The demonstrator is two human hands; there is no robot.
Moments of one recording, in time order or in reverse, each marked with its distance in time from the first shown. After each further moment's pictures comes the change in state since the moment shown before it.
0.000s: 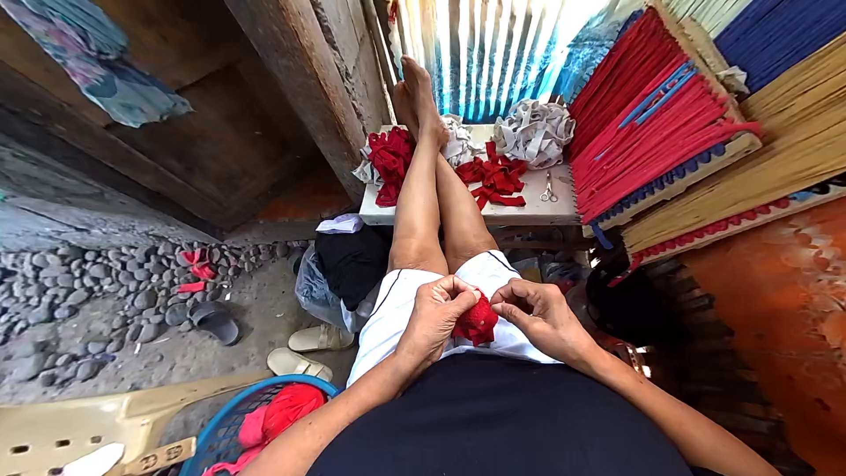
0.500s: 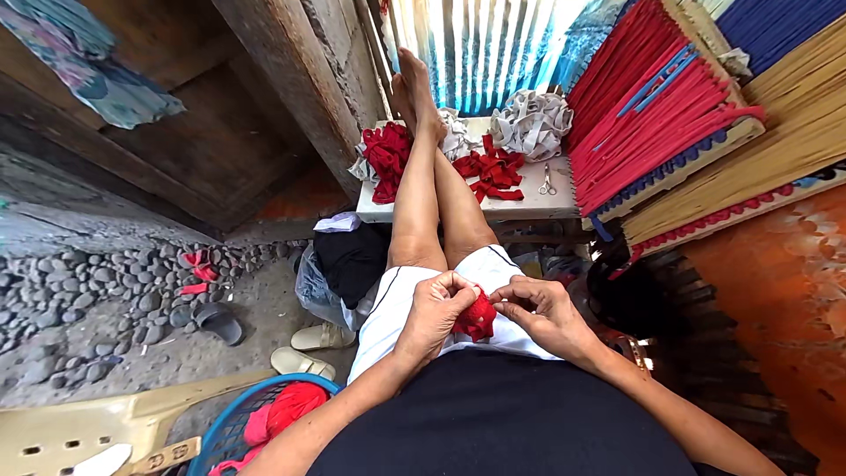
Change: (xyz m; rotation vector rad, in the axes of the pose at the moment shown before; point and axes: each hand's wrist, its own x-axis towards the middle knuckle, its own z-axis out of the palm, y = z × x) left_hand -0.002 0.003 0.006 0.040 -0.017 0.004; right_hand -0.007 0.004 -0.004 -0.026 0.028 -0.041
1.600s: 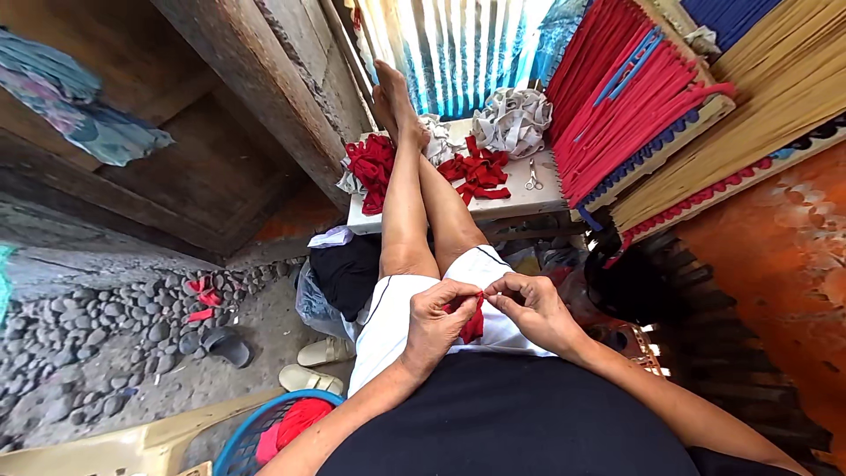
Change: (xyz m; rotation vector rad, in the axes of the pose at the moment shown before) left_hand 0.010 -0.030 0.000 0.443 -0.084 0.581; right_hand -0.002 0.008 -0.001 0.032 0.114 0.109
